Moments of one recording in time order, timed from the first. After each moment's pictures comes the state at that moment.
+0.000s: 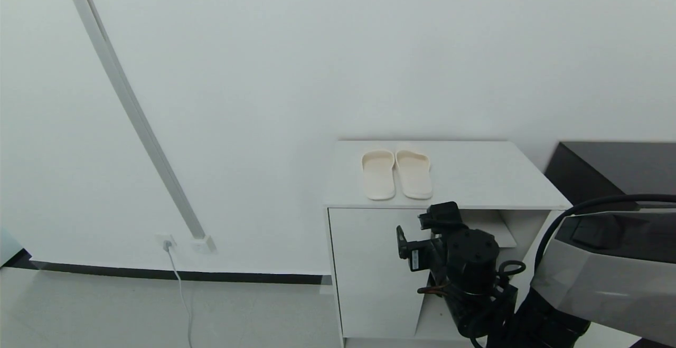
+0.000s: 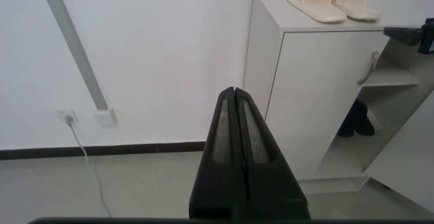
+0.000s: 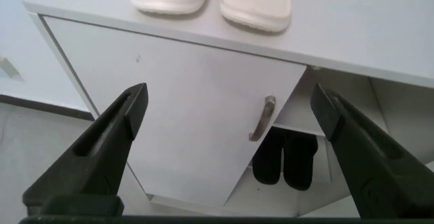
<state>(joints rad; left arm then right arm) 0.00 0.00 0.00 0.00 -0.05 0.00 0.77 2.20 -0.67 -1.44 -0.64 0.00</state>
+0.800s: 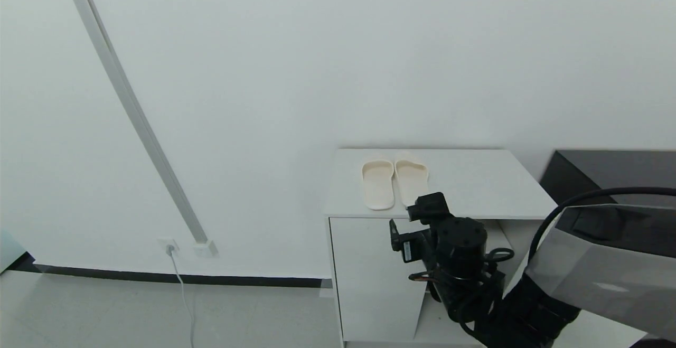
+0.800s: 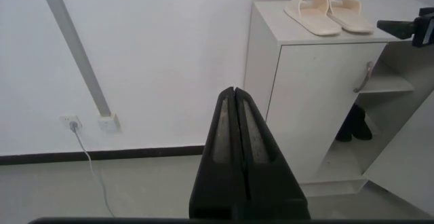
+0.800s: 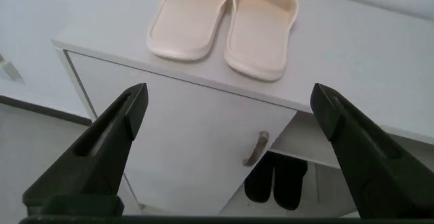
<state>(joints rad) 0.00 0.00 0.00 0.00 -0.05 0.01 0.76 2.21 -0.79 -1.32 -0.61 -0.06</state>
